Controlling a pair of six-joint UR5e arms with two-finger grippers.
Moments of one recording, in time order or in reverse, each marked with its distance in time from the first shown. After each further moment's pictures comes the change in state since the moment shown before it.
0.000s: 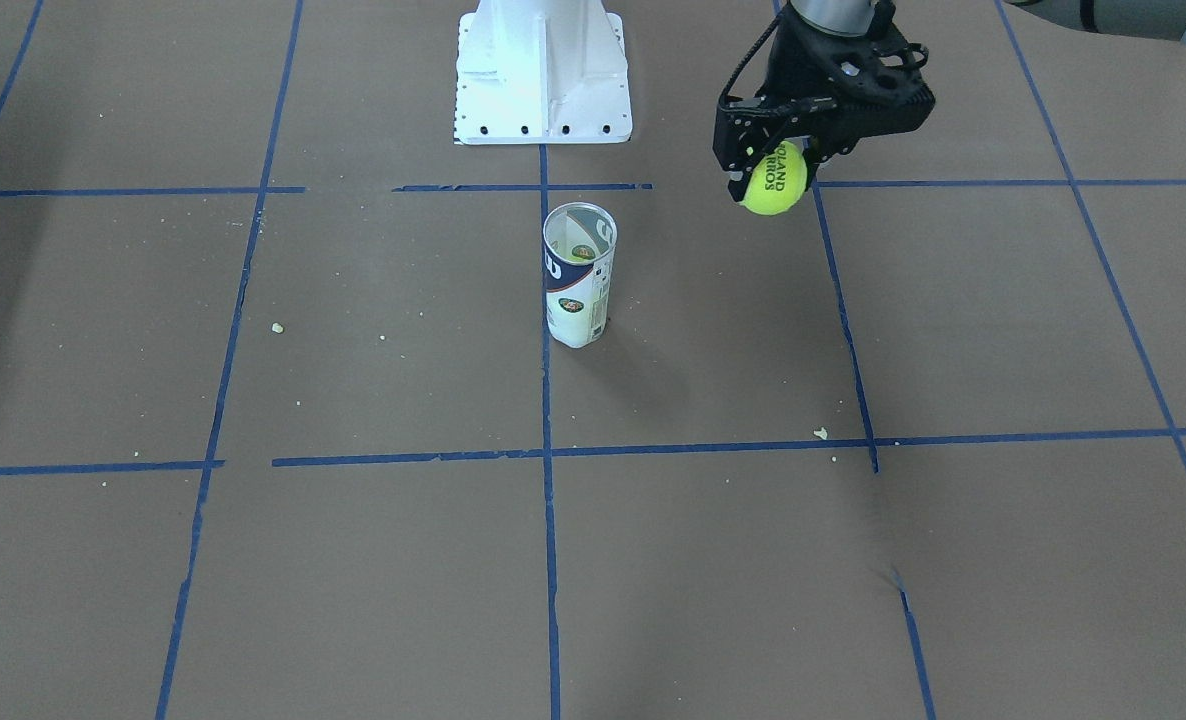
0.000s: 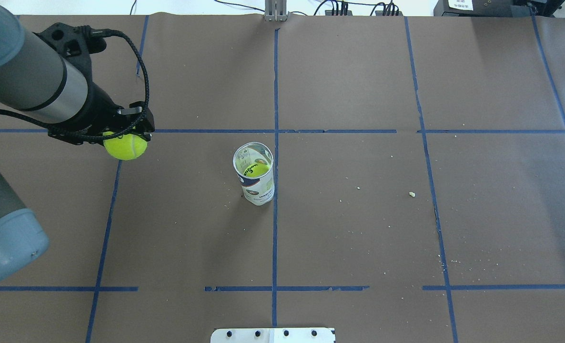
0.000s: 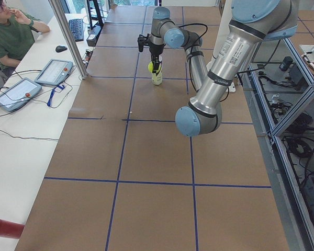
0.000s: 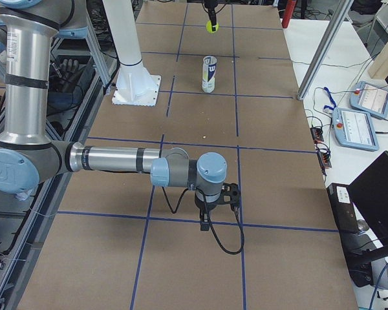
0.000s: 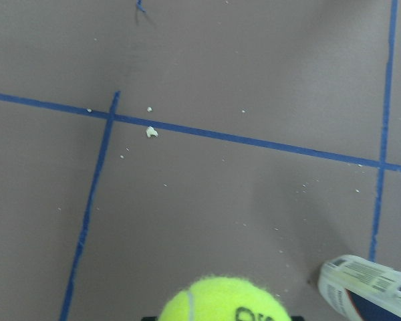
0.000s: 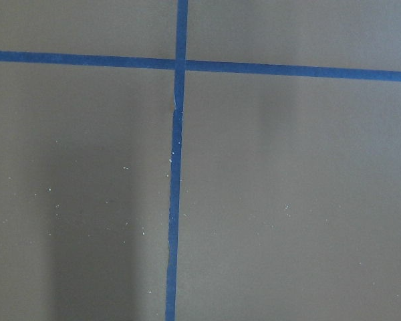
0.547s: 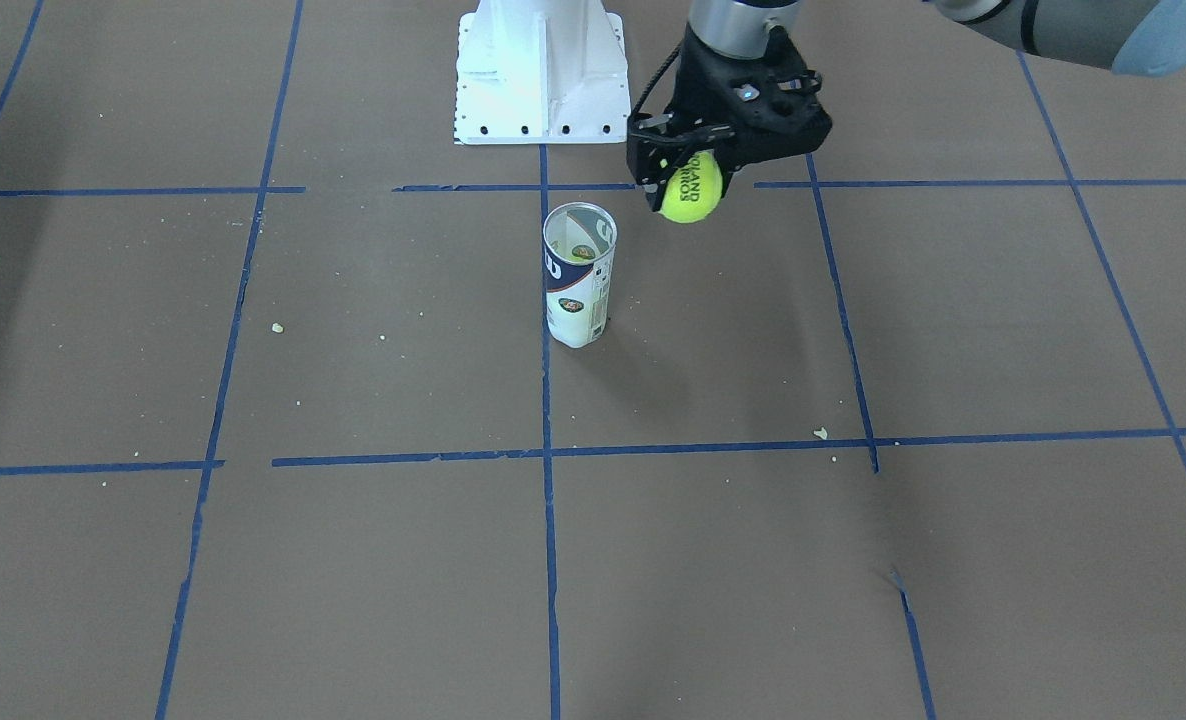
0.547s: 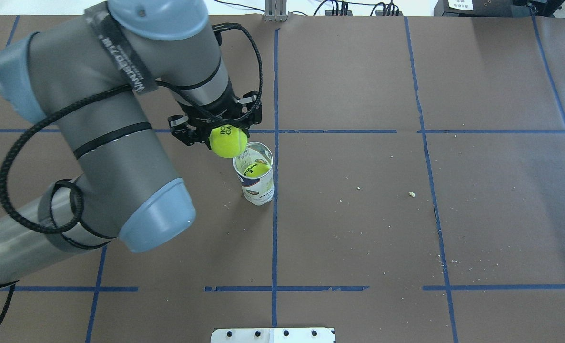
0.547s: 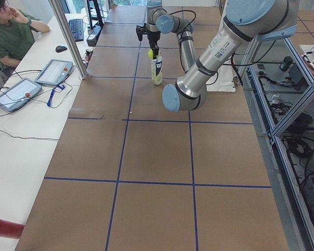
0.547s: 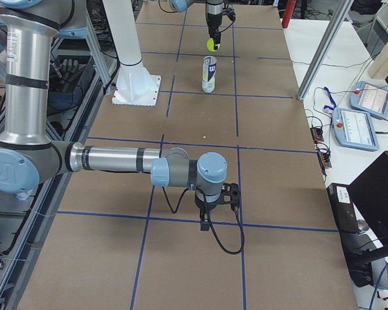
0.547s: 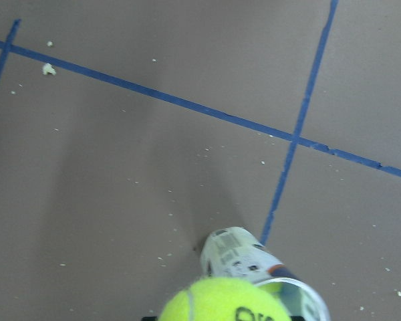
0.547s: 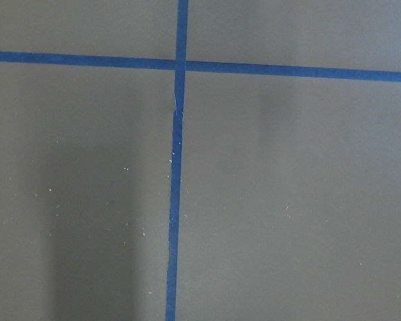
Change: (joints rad) left arm 0.078 -0.284 0.288 0.003 -0.004 -0.141; right arm 0.000 0.001 -0.001 -0.001 0.000 0.000
